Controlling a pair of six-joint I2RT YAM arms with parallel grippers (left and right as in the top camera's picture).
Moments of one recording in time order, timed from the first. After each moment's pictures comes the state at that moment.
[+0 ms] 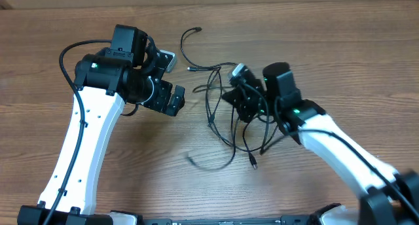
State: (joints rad) left arm -0.20 1.53 1.57 -1.30 0.25 0.14; right arm 0.42 1.48 0.91 -0.12 -0.50 -0.19
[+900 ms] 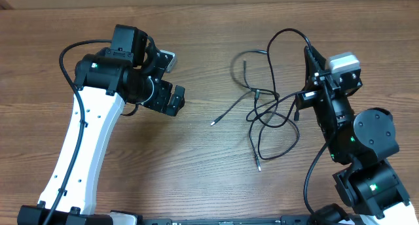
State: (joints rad) left arm -0.20 1.53 1.57 -1.30 0.25 0.14; right arm 0.42 0.82 0.91 -0.03 0.20 -0.14
